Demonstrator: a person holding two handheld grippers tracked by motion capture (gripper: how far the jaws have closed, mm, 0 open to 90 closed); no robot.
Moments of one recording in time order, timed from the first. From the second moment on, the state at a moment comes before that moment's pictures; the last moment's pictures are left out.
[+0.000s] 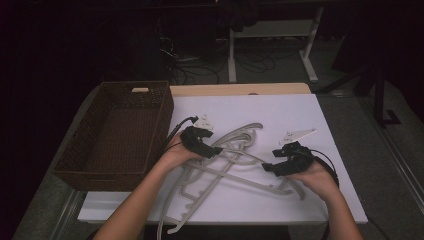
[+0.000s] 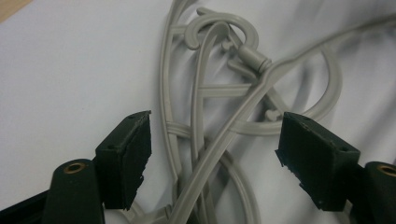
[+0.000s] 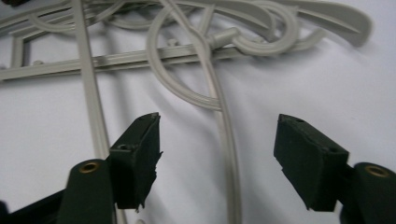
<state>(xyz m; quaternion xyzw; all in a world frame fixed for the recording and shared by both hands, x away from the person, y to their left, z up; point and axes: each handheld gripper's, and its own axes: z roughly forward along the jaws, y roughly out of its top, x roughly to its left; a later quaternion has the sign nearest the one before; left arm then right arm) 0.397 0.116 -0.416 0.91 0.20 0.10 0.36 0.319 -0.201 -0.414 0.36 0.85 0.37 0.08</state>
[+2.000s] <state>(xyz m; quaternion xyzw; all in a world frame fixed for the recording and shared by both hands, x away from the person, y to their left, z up) 0.394 0.084 -0.434 0.95 0.05 0.14 0.27 0.300 -0.256 -0.425 0.43 0.80 0.40 0.11</state>
